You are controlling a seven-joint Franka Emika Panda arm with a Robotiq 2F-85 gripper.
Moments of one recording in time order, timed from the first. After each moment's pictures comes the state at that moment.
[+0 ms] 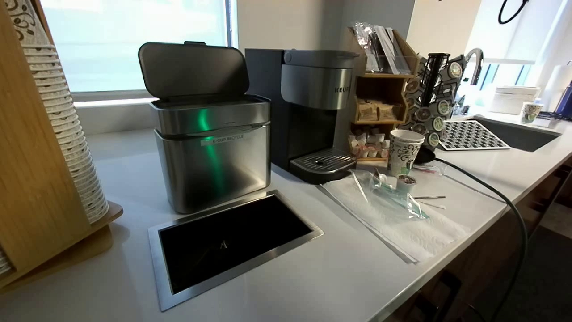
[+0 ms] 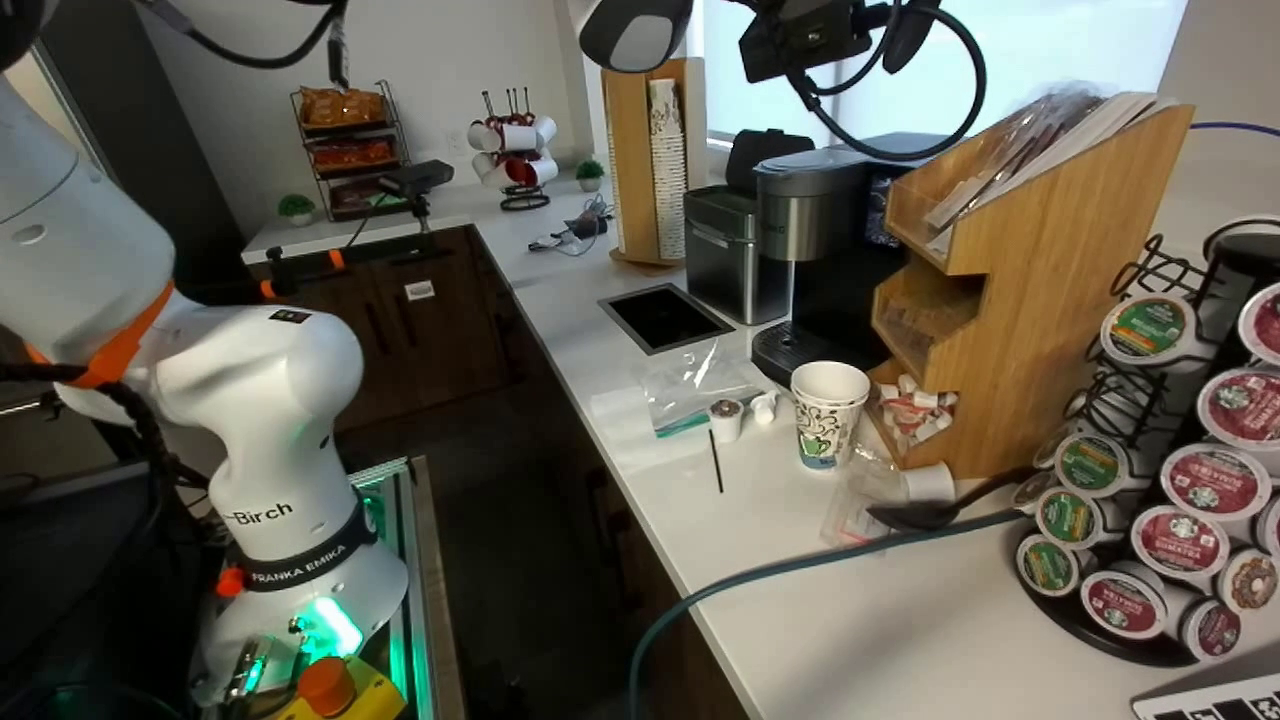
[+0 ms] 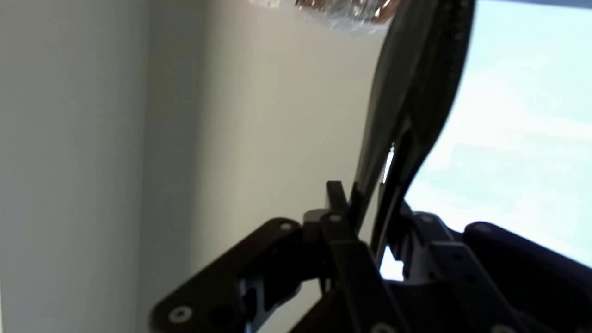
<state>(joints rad) 1.06 -0.44 -1.02 -2.13 0.63 3.49 -1.11</state>
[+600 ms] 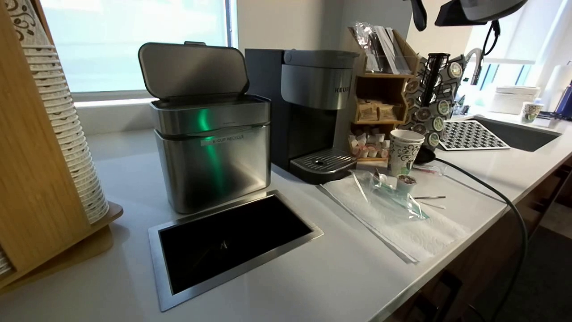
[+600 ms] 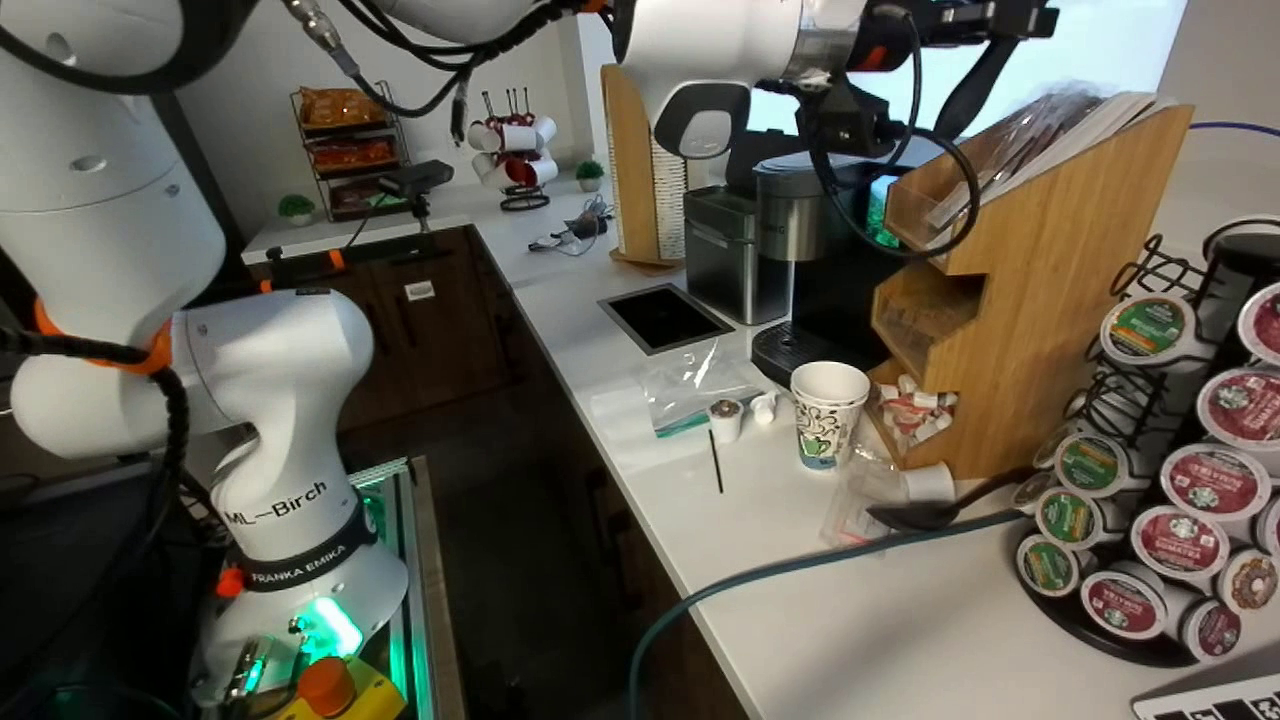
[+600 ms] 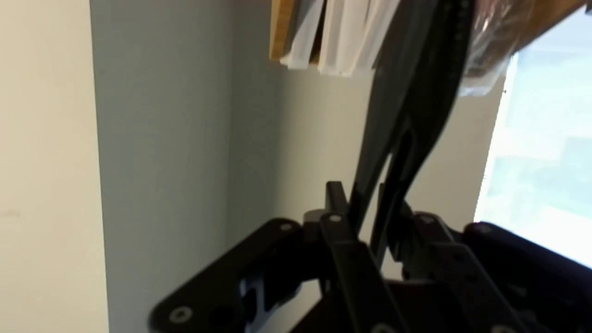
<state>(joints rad) 1.67 -0.34 -1.68 -2.05 0.56 3.76 -0.89</state>
